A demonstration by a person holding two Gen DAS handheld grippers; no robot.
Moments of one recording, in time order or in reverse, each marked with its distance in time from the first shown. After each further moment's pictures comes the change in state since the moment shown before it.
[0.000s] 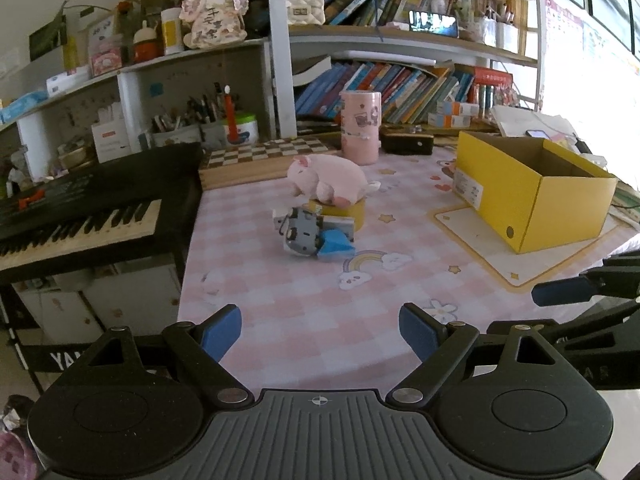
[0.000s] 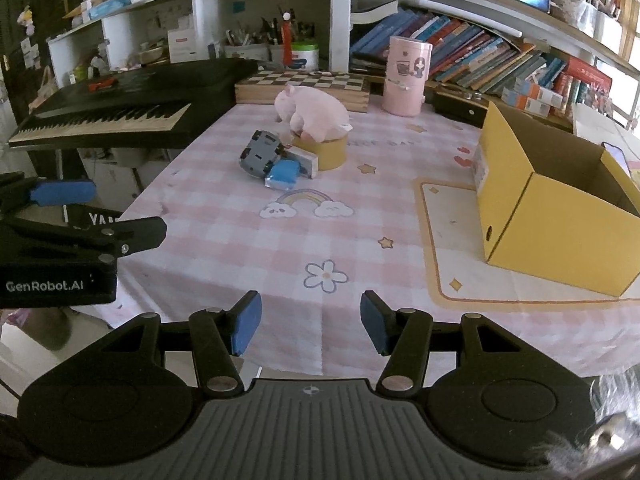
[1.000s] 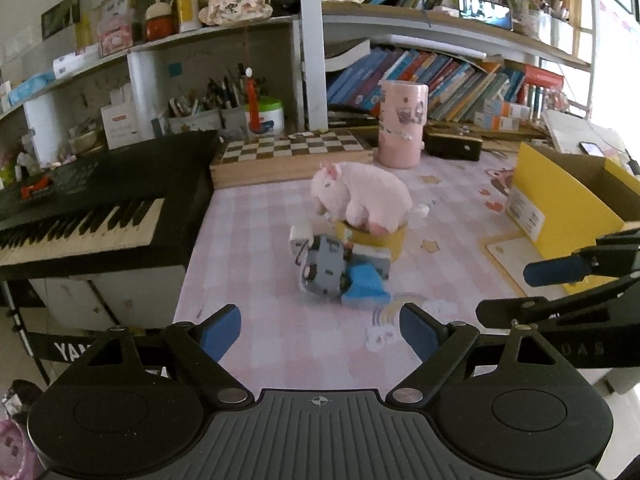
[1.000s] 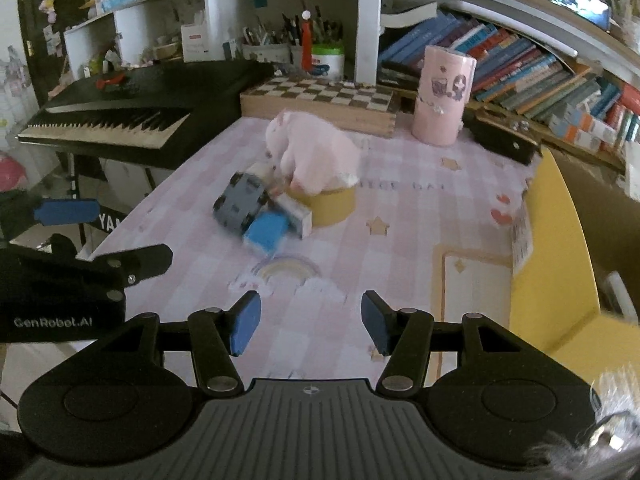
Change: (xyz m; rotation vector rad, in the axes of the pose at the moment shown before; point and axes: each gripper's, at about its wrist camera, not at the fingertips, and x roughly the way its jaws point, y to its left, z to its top) left arm 0.086 0.001 0.049 -0.070 0.050 0.090; right arm 0.084 -0.043 0.083 -0.085 0.010 0.102
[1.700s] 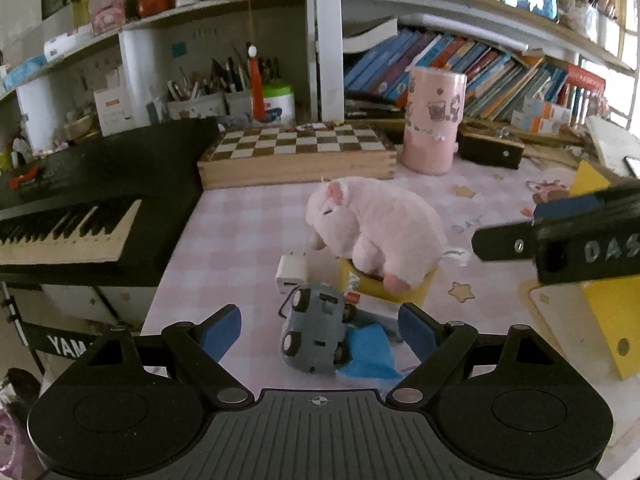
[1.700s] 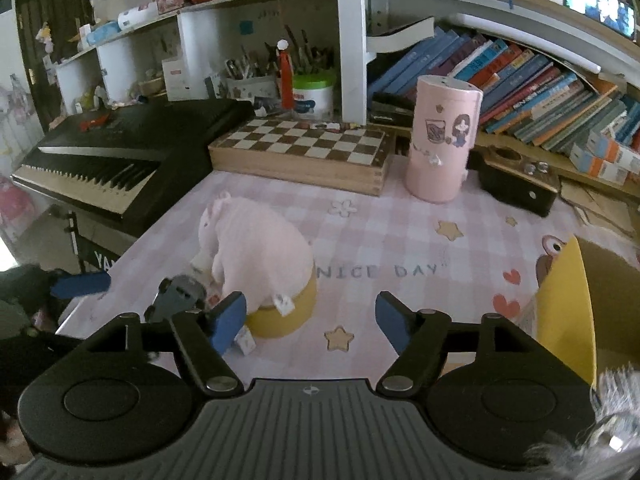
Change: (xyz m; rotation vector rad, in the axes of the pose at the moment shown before) left arm 0.088 -0.016 0.041 -0.054 0.059 0.061; right arm 0.060 -0.065 0.079 0.018 -0.055 0.065
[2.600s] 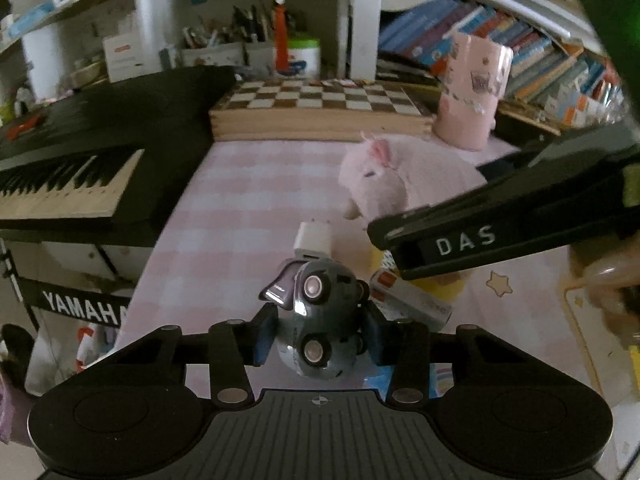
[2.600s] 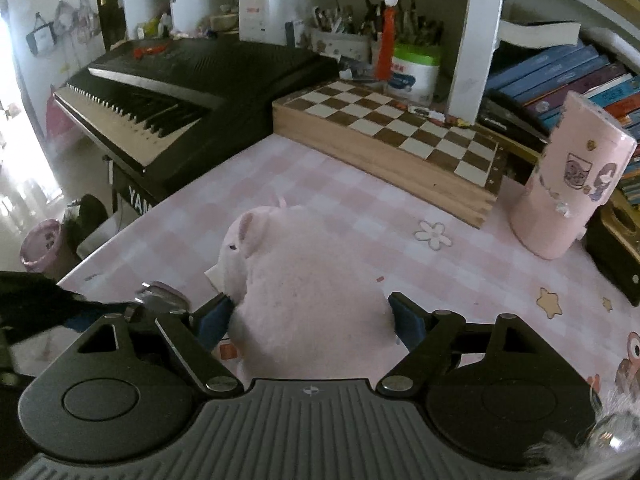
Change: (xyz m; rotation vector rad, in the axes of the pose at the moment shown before) left arm 0.032 0.018 0.001 -0.102 0.107 0.011; right arm 0.109 0.033 0.036 -0.243 0.125 0.152
